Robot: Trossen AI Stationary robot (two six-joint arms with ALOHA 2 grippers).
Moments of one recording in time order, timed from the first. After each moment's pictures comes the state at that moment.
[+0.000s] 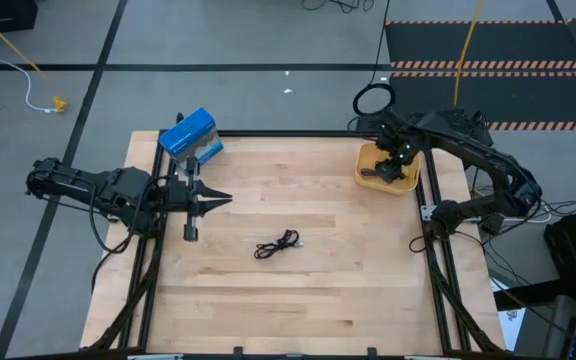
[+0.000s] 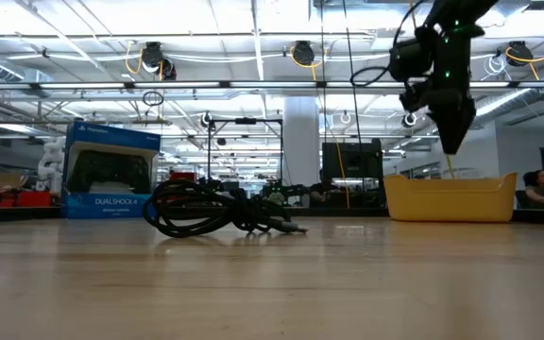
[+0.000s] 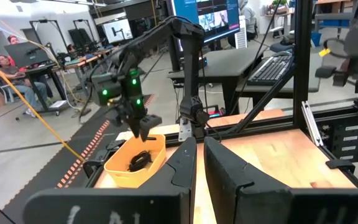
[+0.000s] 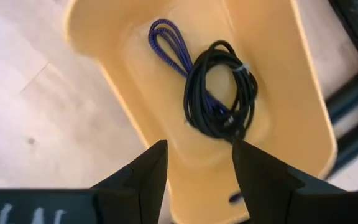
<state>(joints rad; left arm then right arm) -0.26 0.79 0.87 -0.11 -0.29 0.18 -0.82 1.30 1.03 -1.19 0.05 -0.09</state>
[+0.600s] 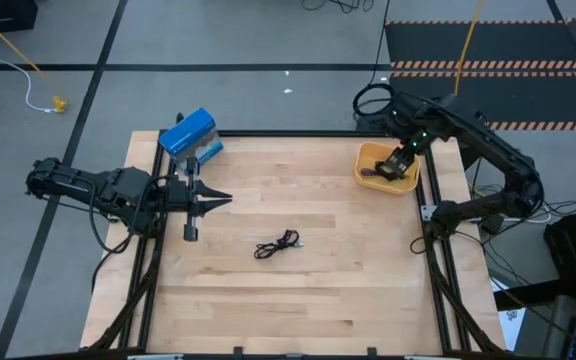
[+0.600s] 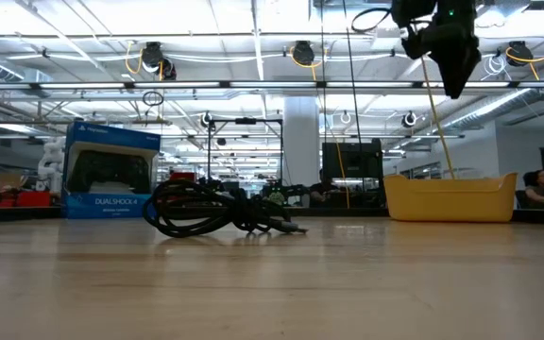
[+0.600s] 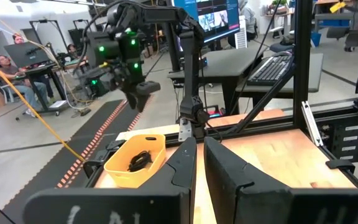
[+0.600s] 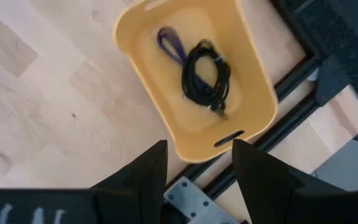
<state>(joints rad) -0.26 0.79 0.87 -0.11 -0.29 0.18 -0.73 1.29 1.42 -1.59 0.10 0.01</state>
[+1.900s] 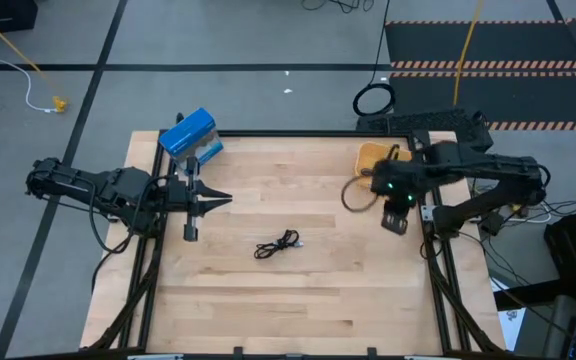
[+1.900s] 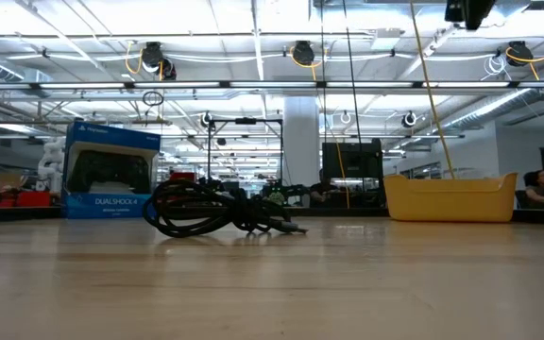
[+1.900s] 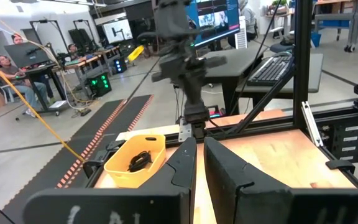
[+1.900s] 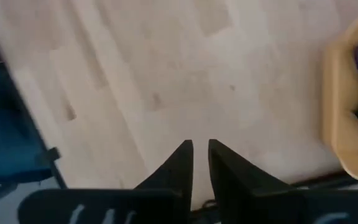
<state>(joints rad) -0.26 0.79 0.87 -0.11 -0.29 0.18 0.01 1.26 1.49 -1.58 -0.09 0.43</state>
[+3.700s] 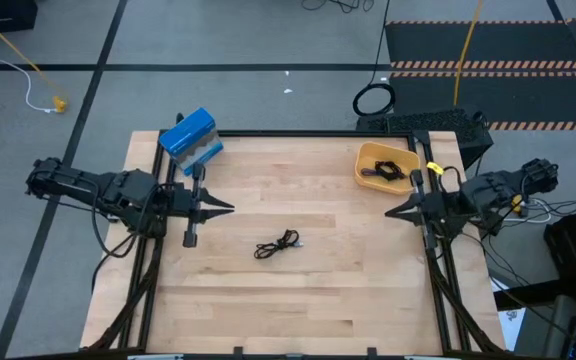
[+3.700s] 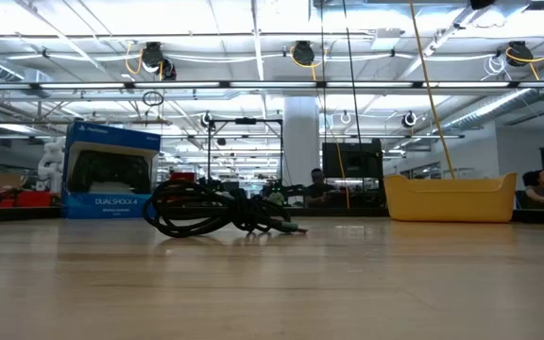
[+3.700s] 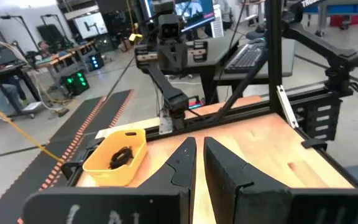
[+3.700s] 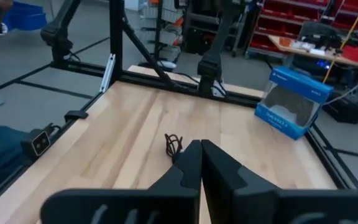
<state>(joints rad) -0.26 0.82 0.87 -0.14 -0.20 0.21 0.41 0.46 0.70 -0.47 0.29 -0.07</state>
